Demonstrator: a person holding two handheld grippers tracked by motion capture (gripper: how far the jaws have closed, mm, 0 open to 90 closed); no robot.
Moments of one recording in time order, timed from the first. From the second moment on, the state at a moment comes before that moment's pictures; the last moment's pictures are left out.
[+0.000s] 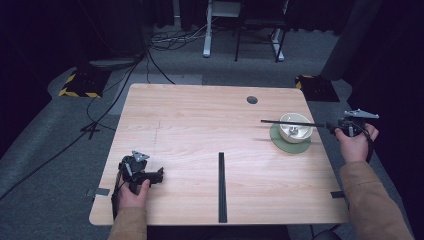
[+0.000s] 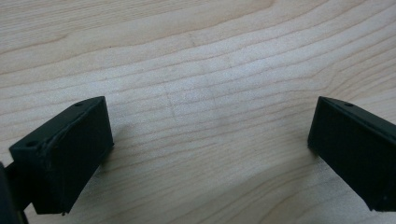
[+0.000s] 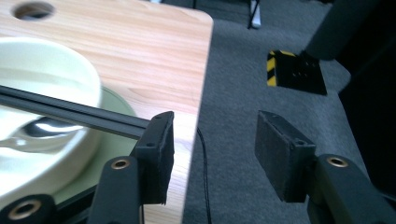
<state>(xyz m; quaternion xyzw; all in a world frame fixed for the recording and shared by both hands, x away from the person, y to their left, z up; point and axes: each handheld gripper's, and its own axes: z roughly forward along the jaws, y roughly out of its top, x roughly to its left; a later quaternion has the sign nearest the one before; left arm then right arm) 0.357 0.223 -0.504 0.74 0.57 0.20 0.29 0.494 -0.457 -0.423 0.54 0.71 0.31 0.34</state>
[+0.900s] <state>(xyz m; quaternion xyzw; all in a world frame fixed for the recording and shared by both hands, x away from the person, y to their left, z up) 0.353 0.230 -0.504 0.76 0.55 0.19 0.30 0.427 -0.392 -0.359 0.42 0.76 0.44 0.24</state>
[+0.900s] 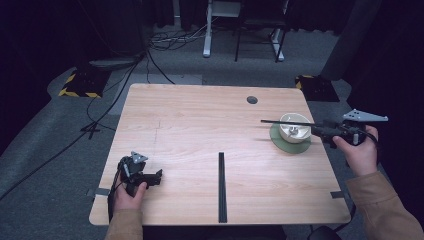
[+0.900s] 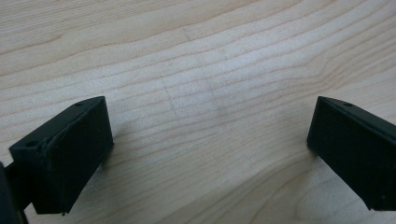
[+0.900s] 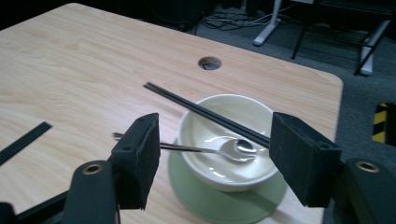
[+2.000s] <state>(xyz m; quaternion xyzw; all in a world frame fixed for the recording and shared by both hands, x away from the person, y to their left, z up) 0.353 0.230 -0.504 0.76 0.55 0.19 0.29 0.353 -0.308 -0.403 0.31 0.84 0.42 0.13</state>
